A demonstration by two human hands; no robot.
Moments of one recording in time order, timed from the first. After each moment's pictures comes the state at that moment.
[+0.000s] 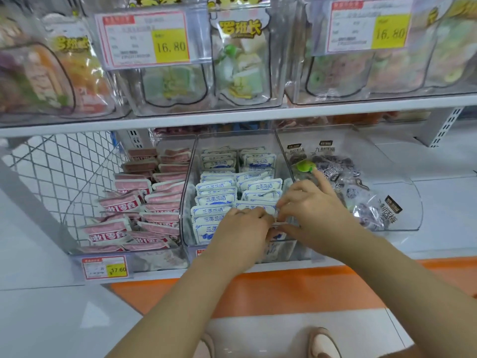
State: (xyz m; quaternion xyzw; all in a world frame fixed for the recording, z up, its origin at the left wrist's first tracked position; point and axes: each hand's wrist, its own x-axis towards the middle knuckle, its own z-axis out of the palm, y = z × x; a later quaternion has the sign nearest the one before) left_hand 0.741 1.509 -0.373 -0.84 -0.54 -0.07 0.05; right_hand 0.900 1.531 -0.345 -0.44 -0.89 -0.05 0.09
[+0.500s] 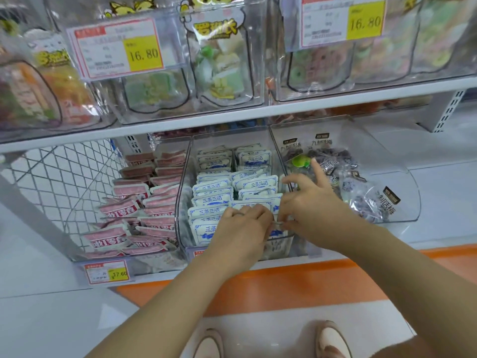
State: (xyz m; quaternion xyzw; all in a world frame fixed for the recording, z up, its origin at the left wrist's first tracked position) left_hand 0.743 1.509 -0.377 -0.84 -0.53 -0.07 0.01; right_hand 0.904 1.526 -0.329 -0.46 -0.88 -0.07 0.00
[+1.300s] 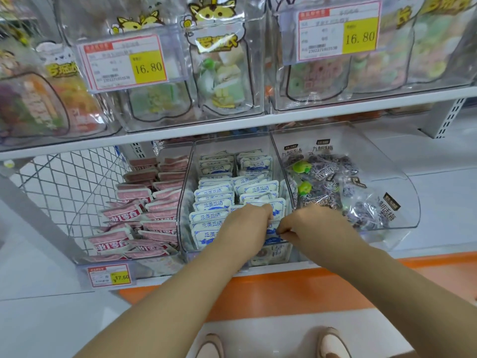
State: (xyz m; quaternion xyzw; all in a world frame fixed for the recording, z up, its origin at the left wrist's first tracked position) left_hand 0.761 1.524 -0.345 -0.78 -0.62 0.01 -0.08; right_hand 0.904 1.511 -0.336 -0.50 -0.86 0.03 0.07
